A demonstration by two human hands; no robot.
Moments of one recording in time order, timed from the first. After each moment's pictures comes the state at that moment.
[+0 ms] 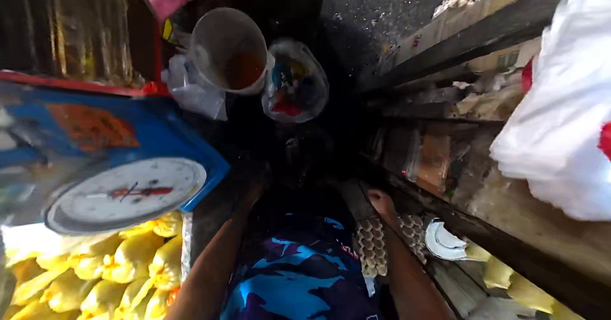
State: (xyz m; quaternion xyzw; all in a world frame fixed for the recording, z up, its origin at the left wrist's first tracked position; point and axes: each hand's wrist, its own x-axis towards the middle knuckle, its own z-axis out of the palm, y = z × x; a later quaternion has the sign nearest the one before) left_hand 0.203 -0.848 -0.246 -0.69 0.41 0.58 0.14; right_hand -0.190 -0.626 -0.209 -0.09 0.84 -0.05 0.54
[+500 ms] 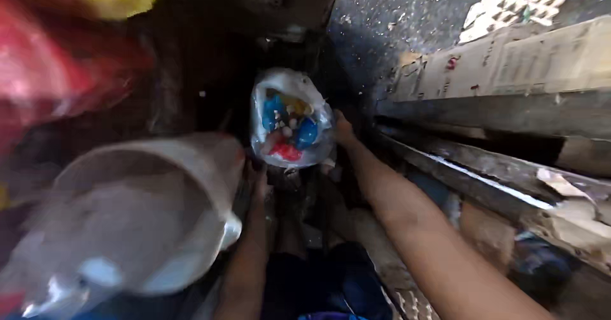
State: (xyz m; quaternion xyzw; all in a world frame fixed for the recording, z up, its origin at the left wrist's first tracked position) left_hand 0.070 -1.034 -0.463 -0.80 0.41 0.45 -0.03; right_hand -0.272 -1.053 -0.469 -0.26 0.80 -0.11 0.52
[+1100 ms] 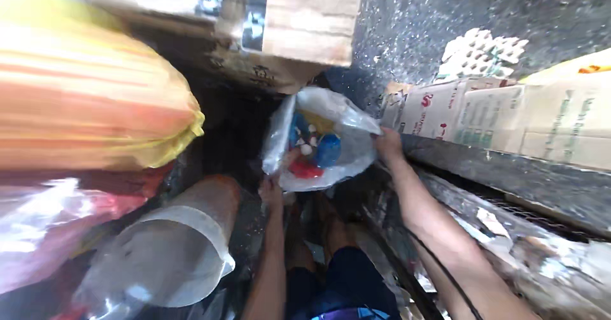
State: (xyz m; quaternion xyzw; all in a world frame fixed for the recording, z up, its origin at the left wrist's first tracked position) left_hand -0.072 -1.075 -0.351 -0.78 0.50 0.36 -0.11; right_hand -0.442 -1.064 -0.368 -0.25 0.87 -0.08 0.41
